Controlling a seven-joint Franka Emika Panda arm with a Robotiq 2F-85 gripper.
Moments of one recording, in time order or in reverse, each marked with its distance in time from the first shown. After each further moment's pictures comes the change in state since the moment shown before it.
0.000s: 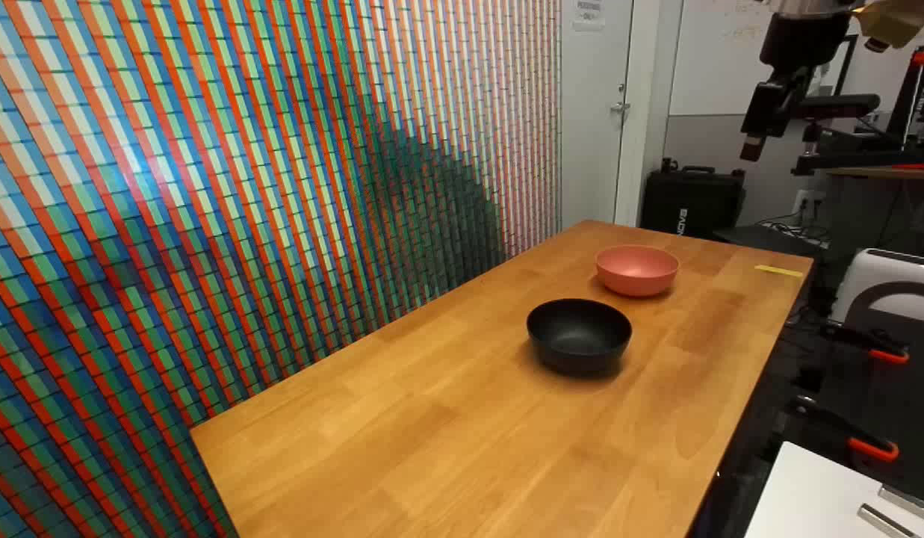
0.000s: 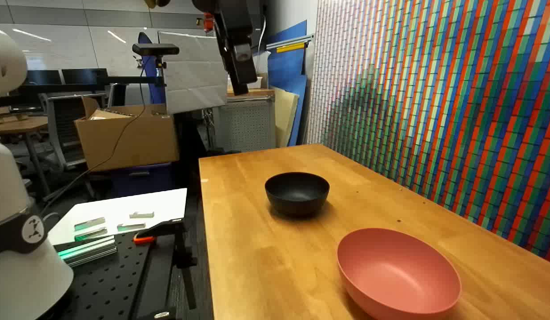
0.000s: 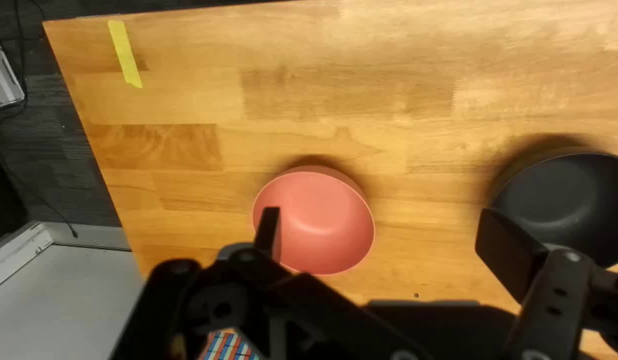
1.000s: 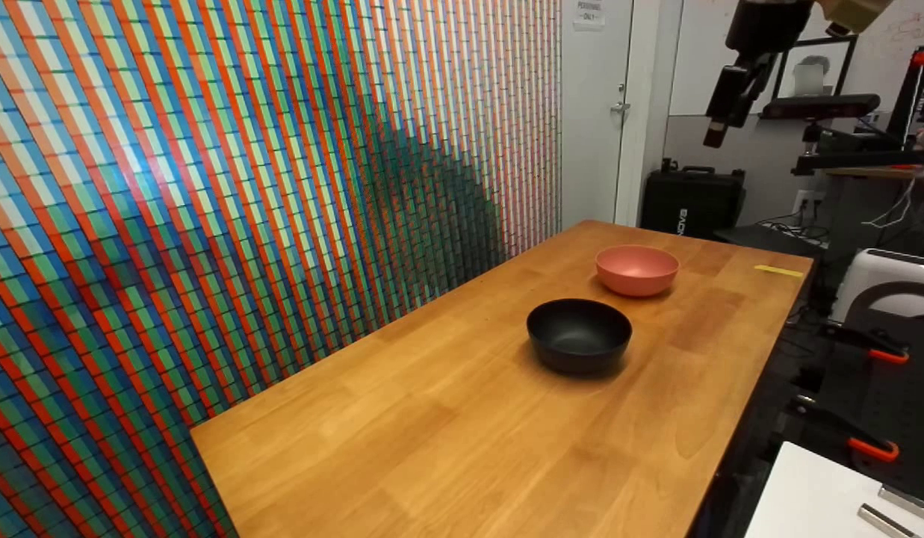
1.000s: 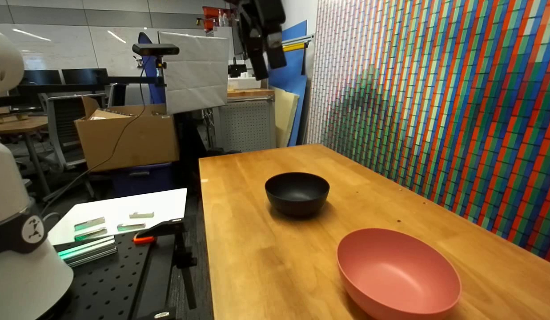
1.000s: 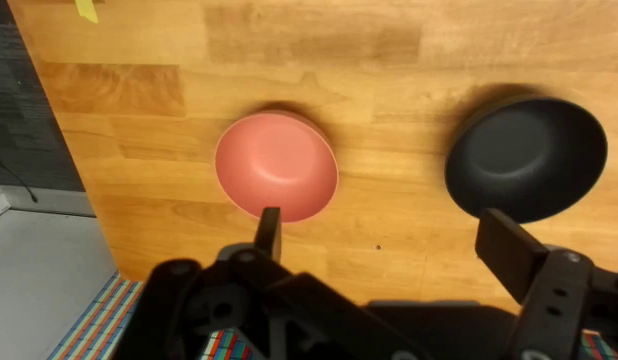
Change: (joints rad) arm 0.052 0.114 -0.014 0.112 0.028 0.056 -0.019
